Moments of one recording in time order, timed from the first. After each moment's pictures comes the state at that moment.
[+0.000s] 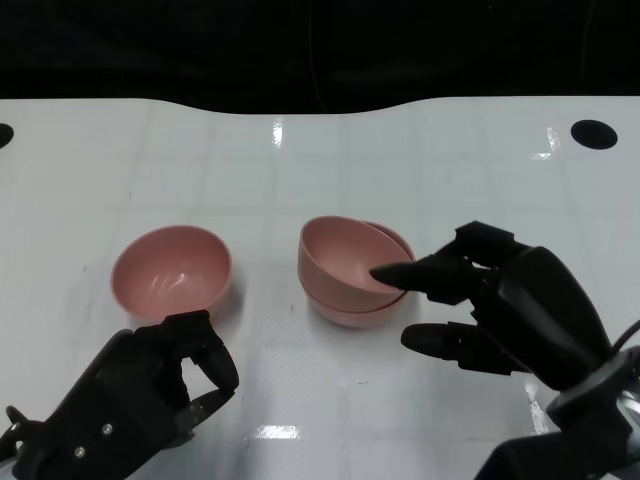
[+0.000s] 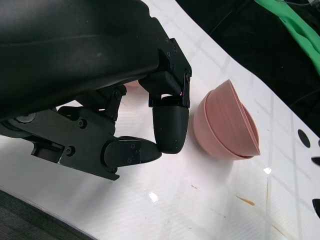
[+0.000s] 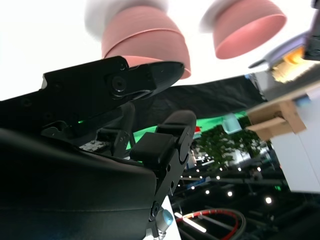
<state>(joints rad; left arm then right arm) 0.15 0.29 -0.08 -0.23 0.19 0.10 -0.26 -0.17 -0.32 0.31 0.07 -0.68 -0.46 -0.25</state>
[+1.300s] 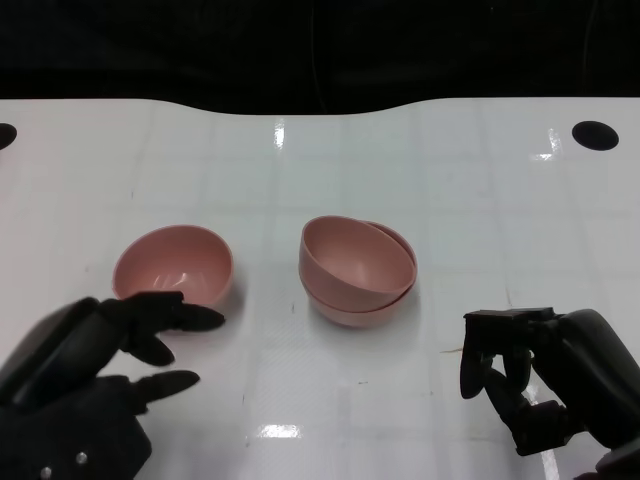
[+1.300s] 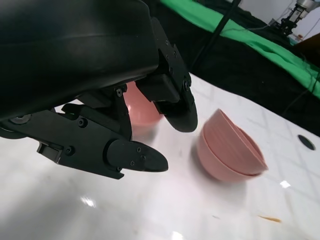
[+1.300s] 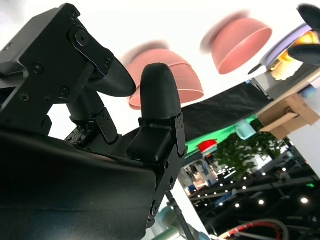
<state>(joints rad) 0.12 0.44 -0.01 -0.26 0.32 -0.06 -0.25 0.01 -0.32 0.19 0.08 -0.51 -0.55 -0.15</state>
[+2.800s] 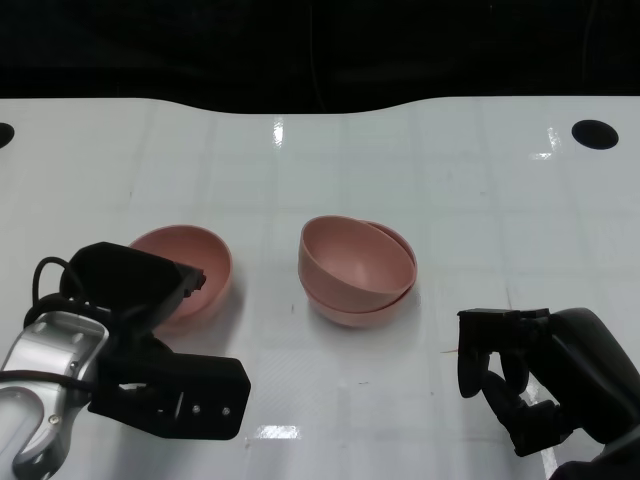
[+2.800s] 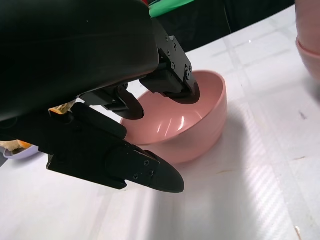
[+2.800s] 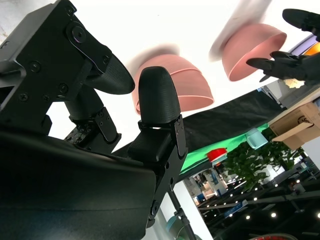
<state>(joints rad) -0.34 0.49 -0.43 0.21 1.01 0.05 -0.22 0.00 -0.31 0.20 0.05 -0.52 -0.48 -0.11</state>
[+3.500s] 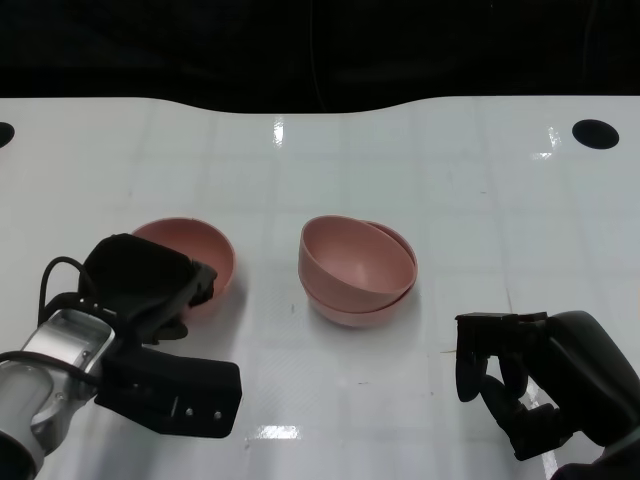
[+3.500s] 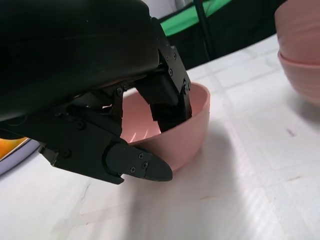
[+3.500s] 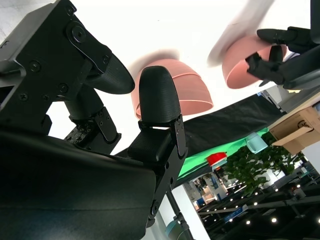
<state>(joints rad) -0.49 0.45 -0.51 0.60 0.98 -0.18 0.18 0.01 -0.31 0.20 0.04 -0.52 -0.48 -0.09</state>
